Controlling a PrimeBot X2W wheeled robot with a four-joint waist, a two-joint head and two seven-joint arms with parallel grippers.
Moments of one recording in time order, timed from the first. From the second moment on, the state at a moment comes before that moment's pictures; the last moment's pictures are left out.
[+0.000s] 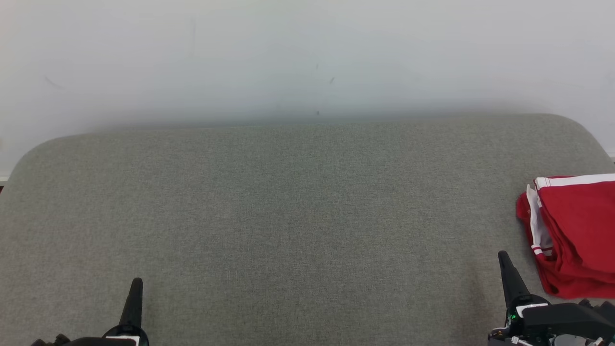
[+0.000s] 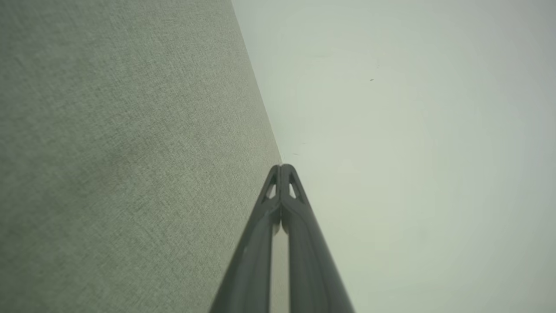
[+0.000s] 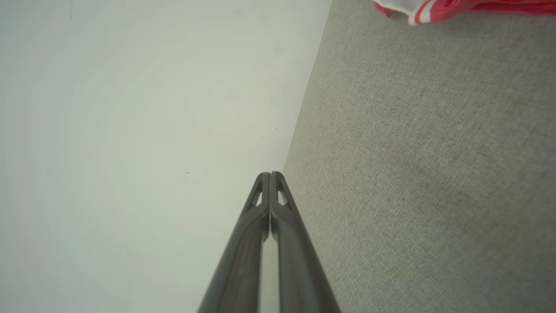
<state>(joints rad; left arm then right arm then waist) -0.07 0.05 0.11 0.25 -1.38 -0.13 0.05 -0.09 -0.05 -0.10 0.27 1.36 0.13 0.06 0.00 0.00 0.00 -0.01</state>
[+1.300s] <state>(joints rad) -0.10 0.05 0.11 0.25 -1.61 -0.13 0.12 -0.10 -0.05 -0.11 0.24 1.61 0.13 0.11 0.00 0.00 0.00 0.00</state>
